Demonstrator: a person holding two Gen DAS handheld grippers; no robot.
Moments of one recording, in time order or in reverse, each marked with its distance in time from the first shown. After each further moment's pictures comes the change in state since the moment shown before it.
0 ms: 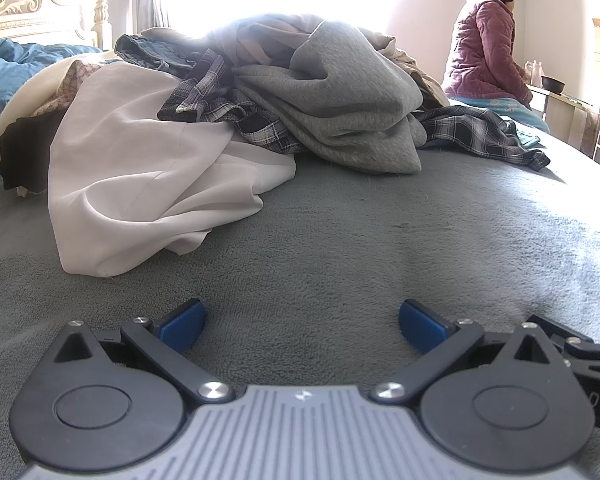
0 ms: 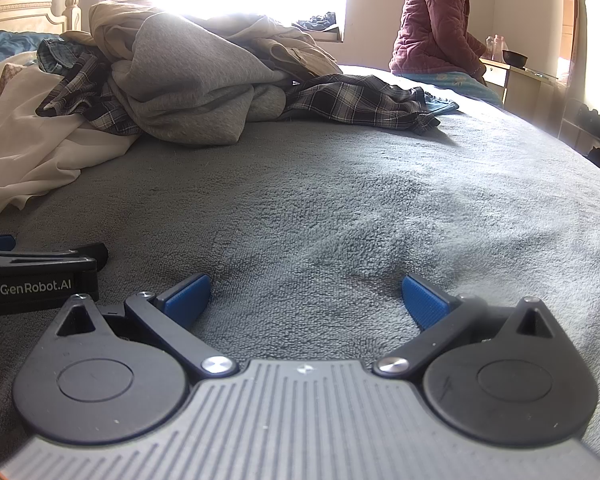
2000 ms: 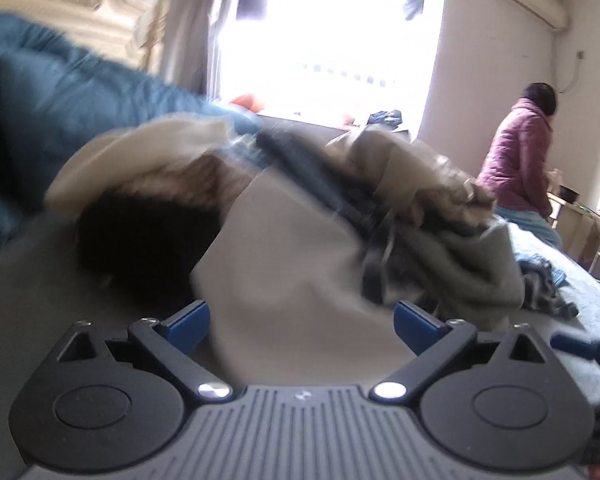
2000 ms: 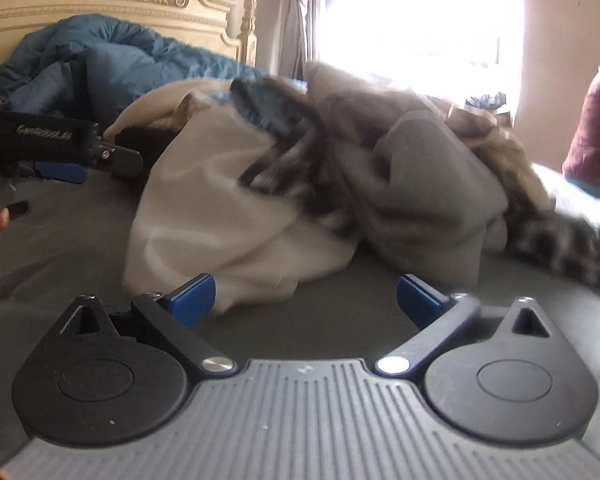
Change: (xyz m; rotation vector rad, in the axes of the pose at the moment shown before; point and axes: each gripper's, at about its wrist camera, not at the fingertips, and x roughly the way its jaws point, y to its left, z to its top) left arm -0.028 0.197 0.113 -0.155 -0.166 -0.063; right arm 0.017 0.115 0.080 -0.268 -0.186 0.445
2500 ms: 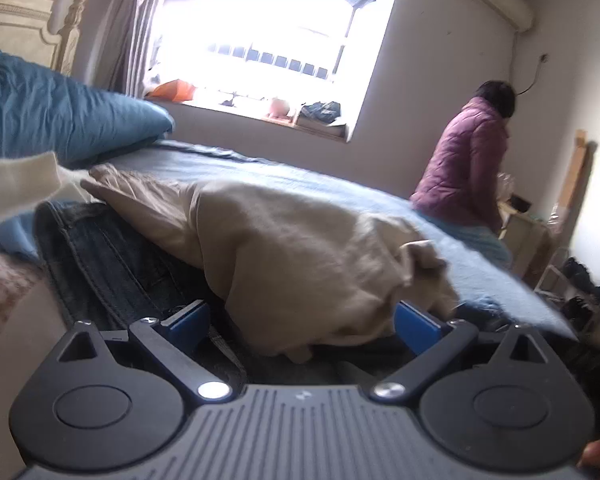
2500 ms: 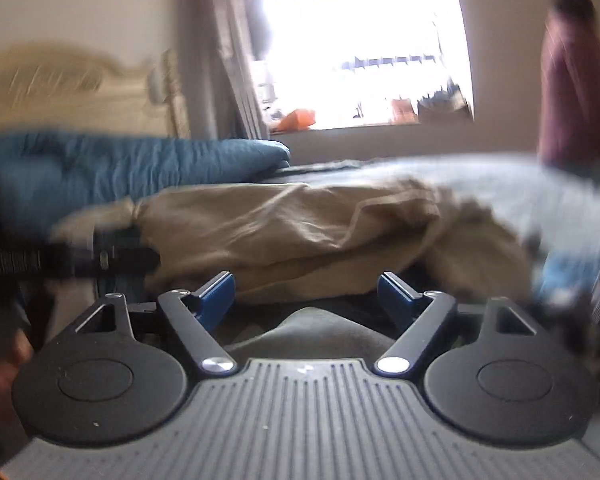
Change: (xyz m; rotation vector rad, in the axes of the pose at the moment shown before) left arm 0.170 -0.092 0.096 -0.019 0.066 -0.173; right arm 0.094 -0.157 0.111 0.387 -0.070 -0.006
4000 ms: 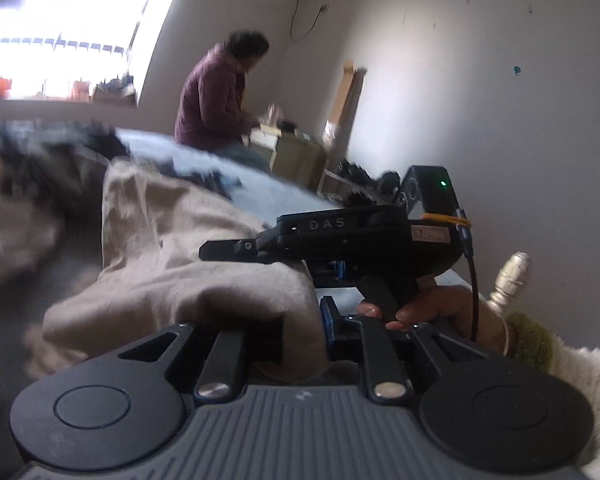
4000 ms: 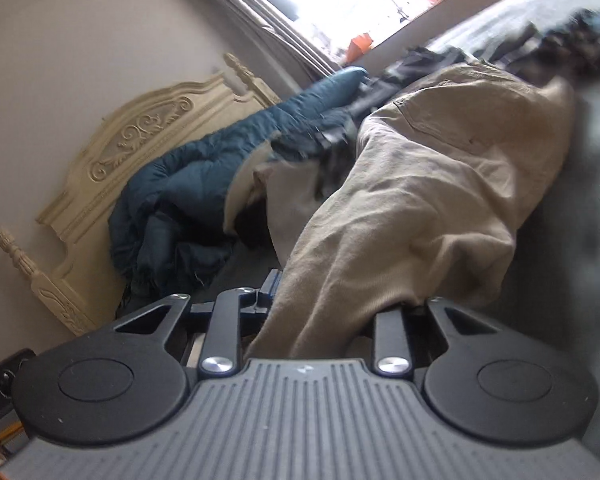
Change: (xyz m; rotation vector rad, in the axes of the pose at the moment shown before) left arm -0.331 -0.106 -0.298 0.219 0.107 -0.607; right arm -0.287 0.026 -0.147 0.345 0.197 0.361
